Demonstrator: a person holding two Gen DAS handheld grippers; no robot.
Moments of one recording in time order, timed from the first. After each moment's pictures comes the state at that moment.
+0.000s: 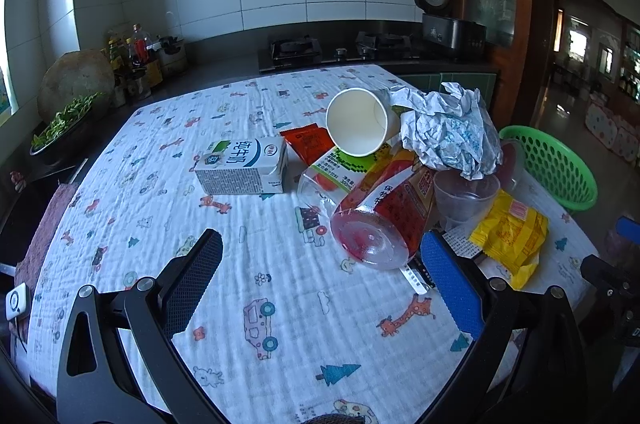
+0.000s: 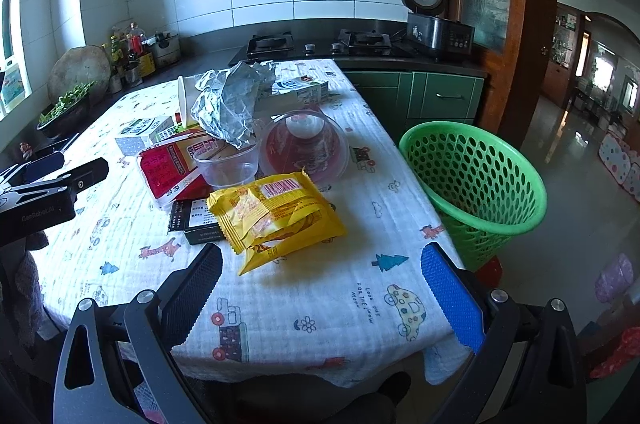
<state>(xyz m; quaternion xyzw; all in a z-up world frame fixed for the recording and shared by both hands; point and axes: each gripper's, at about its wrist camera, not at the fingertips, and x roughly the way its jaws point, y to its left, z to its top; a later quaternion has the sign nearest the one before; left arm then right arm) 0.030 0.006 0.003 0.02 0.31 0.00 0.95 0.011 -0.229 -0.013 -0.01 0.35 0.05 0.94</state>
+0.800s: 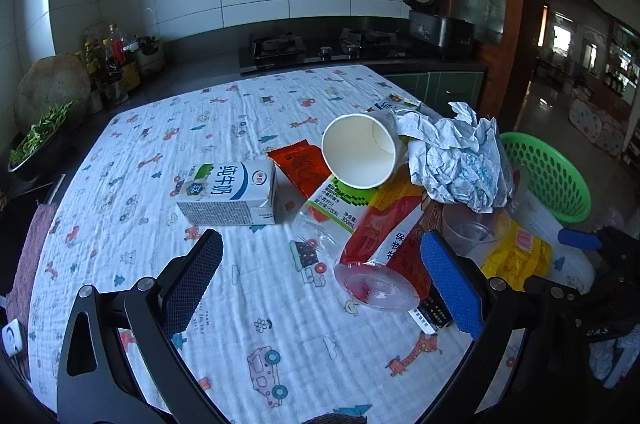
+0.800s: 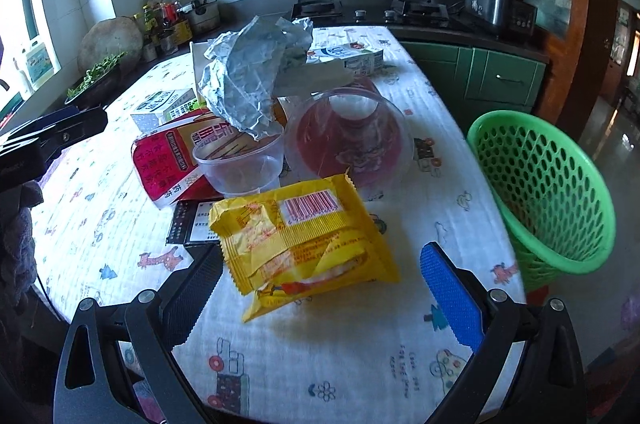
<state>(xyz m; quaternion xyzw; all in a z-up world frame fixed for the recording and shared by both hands) 0.076 0.019 0.014 0.01 0.33 -0.04 0.94 0.090 -0.219 -0.045 -0.01 0.41 0.15 0.90</state>
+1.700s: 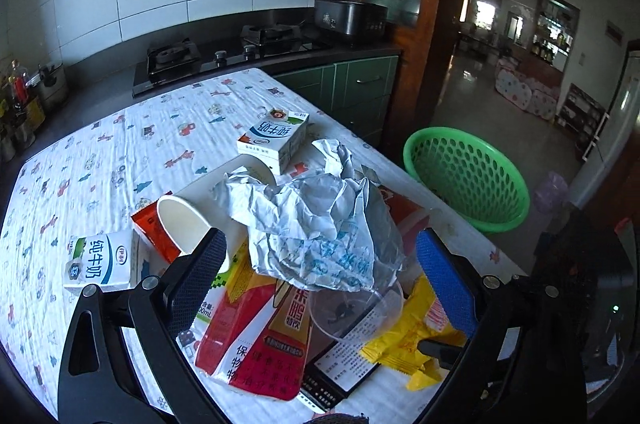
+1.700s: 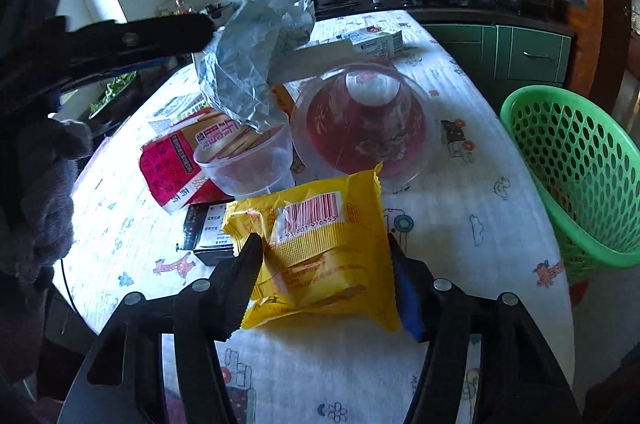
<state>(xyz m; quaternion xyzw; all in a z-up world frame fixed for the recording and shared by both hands) 0.138 -0.078 0.026 0.04 0.35 -0.20 0.91 0.093 -0.229 -0.054 0.05 0.41 0.20 0.89</state>
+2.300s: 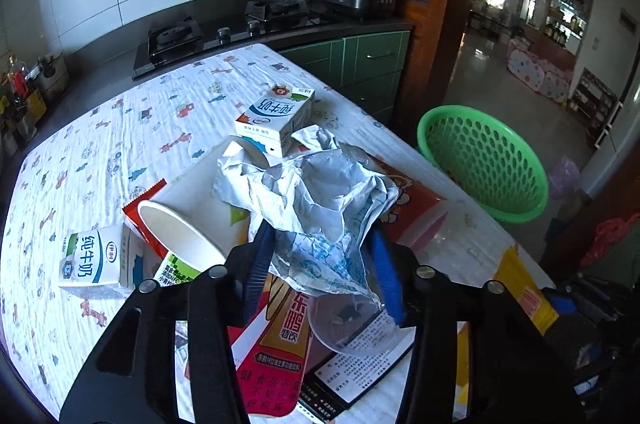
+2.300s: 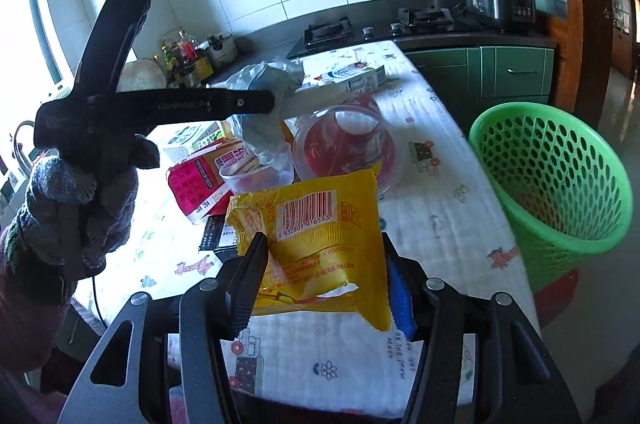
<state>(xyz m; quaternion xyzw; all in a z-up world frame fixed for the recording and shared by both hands) 0.154 -0.091 0.015 0.06 0.39 -0.18 0.90 0.054 -0.256 -0.024 0.07 0.37 0.19 0.91</state>
